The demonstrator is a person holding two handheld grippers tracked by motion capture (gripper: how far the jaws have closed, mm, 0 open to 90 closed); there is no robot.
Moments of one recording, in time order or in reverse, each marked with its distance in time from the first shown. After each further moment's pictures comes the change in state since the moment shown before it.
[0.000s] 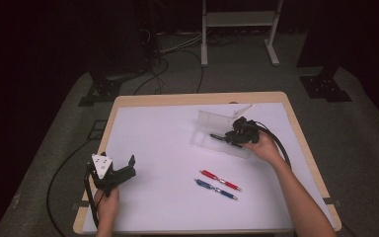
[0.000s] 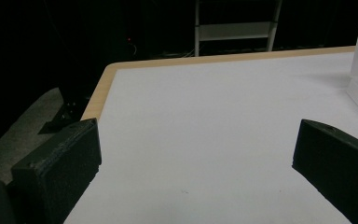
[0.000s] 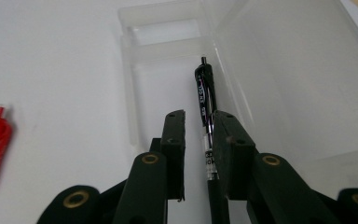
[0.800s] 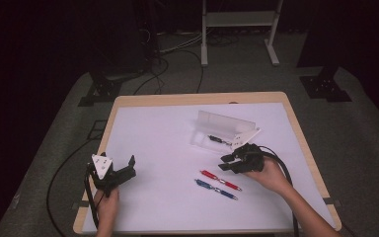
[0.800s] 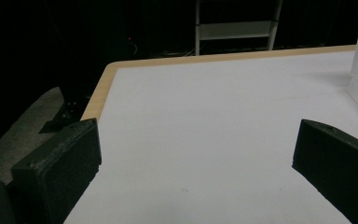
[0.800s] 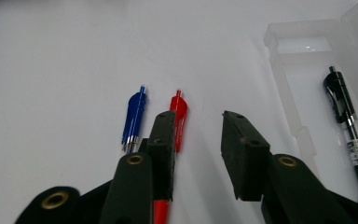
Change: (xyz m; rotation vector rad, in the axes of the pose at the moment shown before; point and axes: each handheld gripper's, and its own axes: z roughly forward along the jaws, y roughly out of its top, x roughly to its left) left arm 0.000 0.000 -0.001 0.005 0.003 0.001; right arm 0.095 -0.023 -0.042 -0.081 0.151 -0.069
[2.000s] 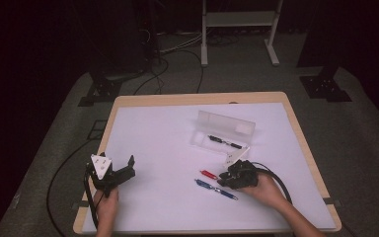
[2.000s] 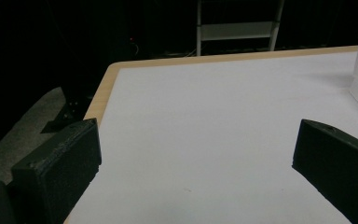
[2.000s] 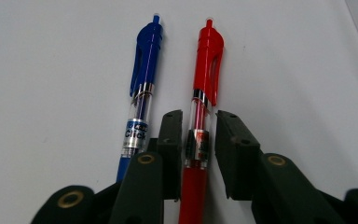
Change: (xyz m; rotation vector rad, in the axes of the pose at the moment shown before) left arm 0.001 0.000 -0.001 -0.003 0.005 -0.002; right arm 0.020 -0.031 0.040 0.129 -0.010 -0.007
